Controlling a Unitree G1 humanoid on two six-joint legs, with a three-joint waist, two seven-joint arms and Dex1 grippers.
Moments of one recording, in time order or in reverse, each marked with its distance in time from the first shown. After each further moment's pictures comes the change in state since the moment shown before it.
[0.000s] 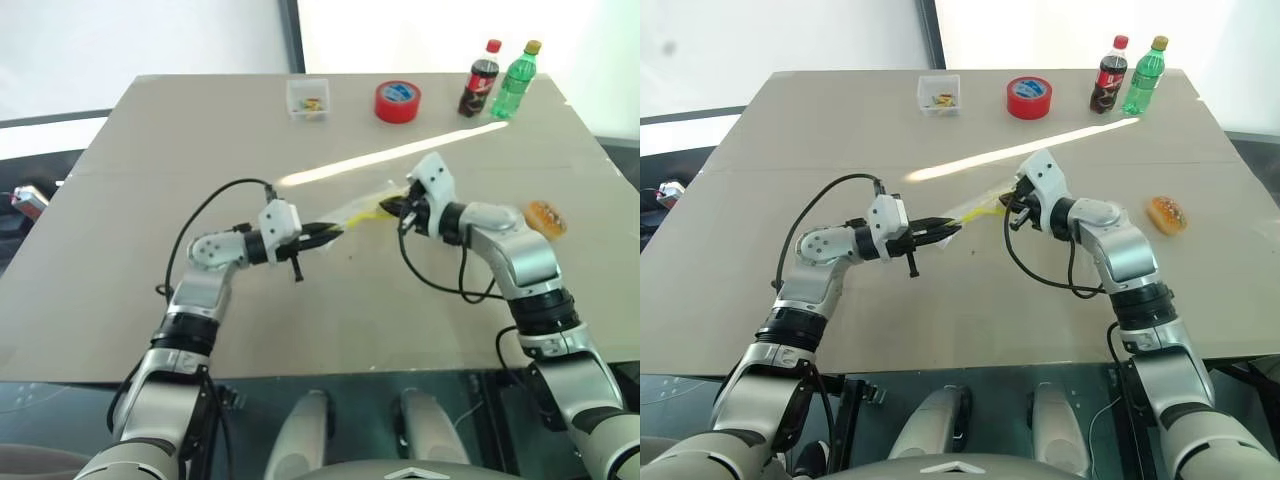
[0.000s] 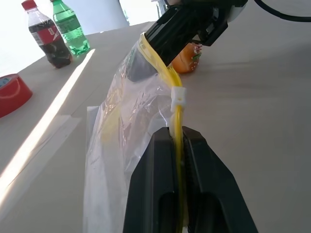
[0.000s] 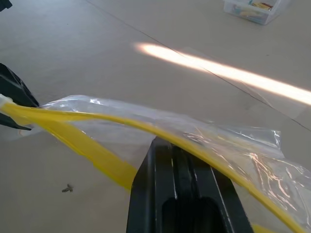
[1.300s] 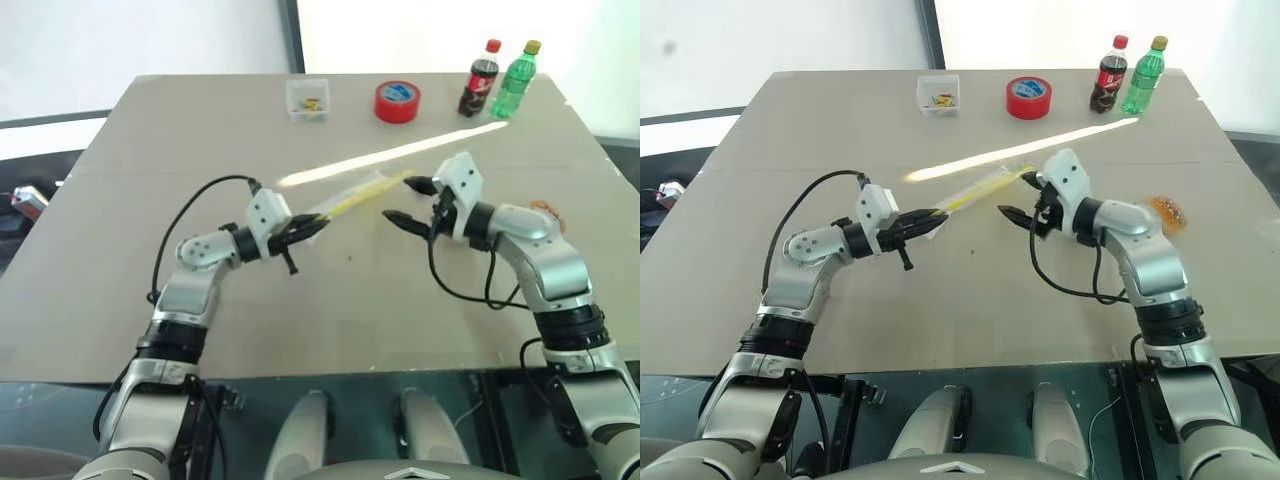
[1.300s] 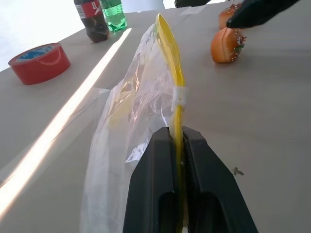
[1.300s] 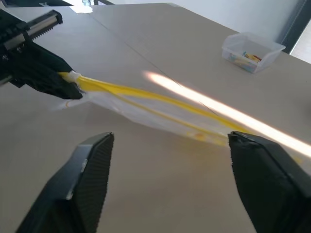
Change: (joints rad) left arm 0.039 0.034 0.031 -0.098 -0.020 0.174 0.133; right arm 0.096 -0.096 -0.060 -0.124 0.044 -0.189 0.112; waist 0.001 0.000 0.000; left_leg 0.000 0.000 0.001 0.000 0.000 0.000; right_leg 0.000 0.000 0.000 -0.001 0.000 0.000
